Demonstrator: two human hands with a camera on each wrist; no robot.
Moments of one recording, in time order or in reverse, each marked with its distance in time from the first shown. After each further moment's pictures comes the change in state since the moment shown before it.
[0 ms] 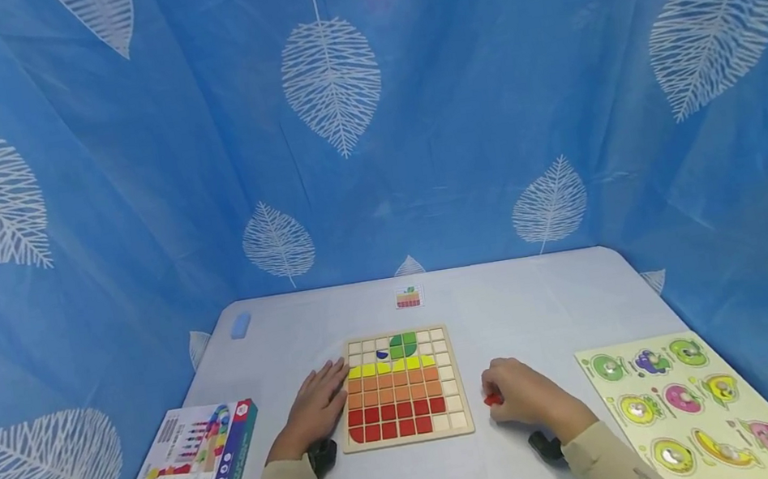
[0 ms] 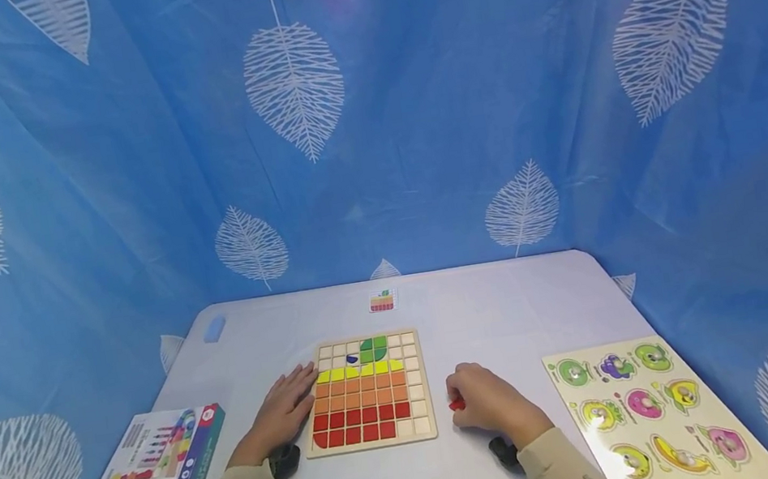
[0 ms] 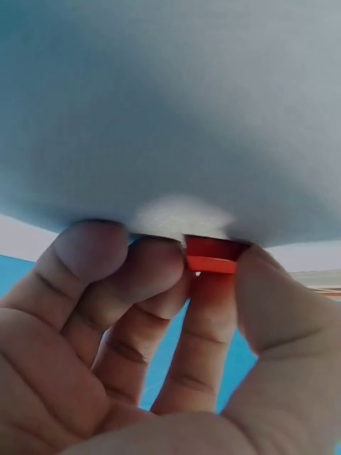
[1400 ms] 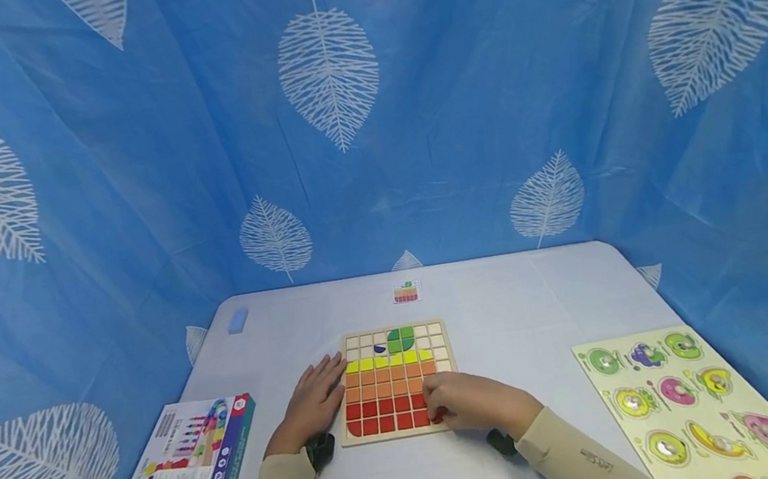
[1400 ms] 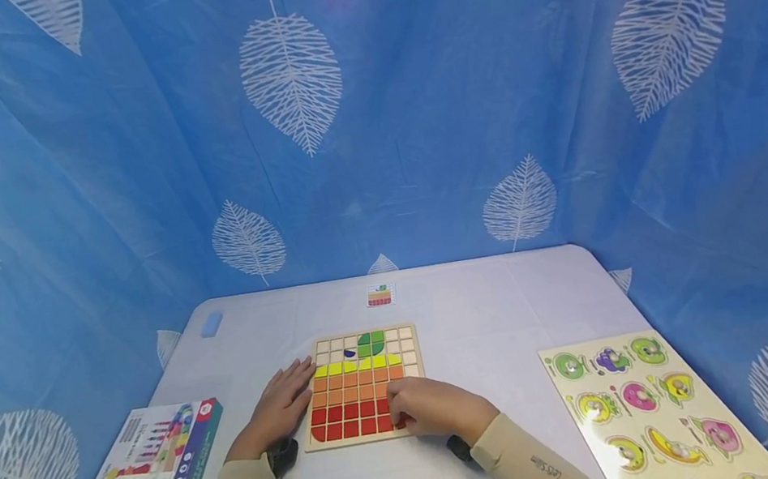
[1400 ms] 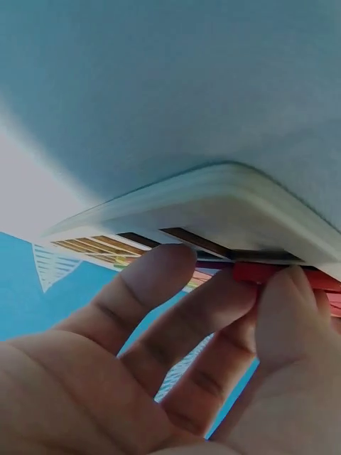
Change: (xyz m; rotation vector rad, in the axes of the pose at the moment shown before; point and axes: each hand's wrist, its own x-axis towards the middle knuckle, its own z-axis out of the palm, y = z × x) left_hand 0.000 0.003 0.000 0.004 0.007 0.010; right_hand 0.040 -0.061 0.018 -0.039 -0.191 -0.365
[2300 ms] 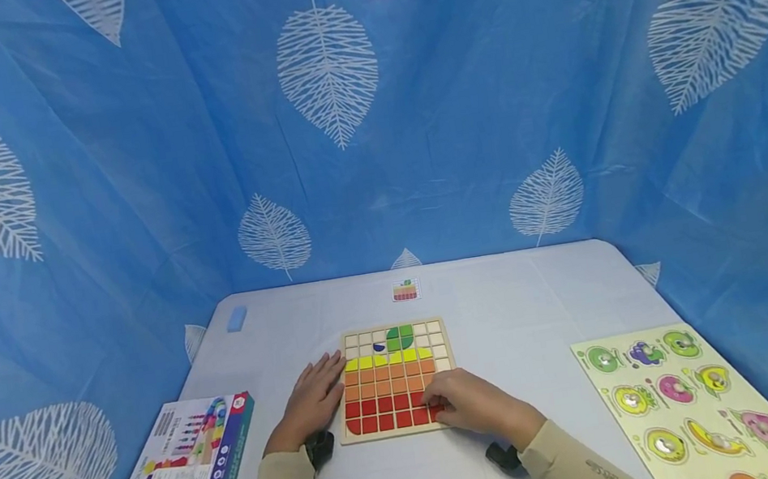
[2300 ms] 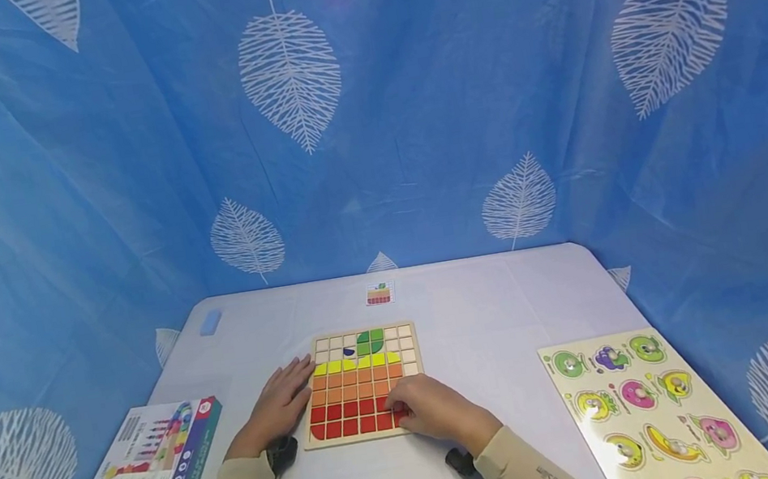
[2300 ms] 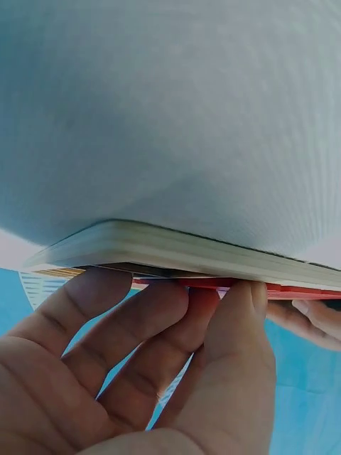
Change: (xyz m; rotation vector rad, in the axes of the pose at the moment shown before) left_hand 0.002 0.000 0.000 0.008 0.001 0.002; right_hand -0.007 0.002 0.015 0.167 0.177 0.105
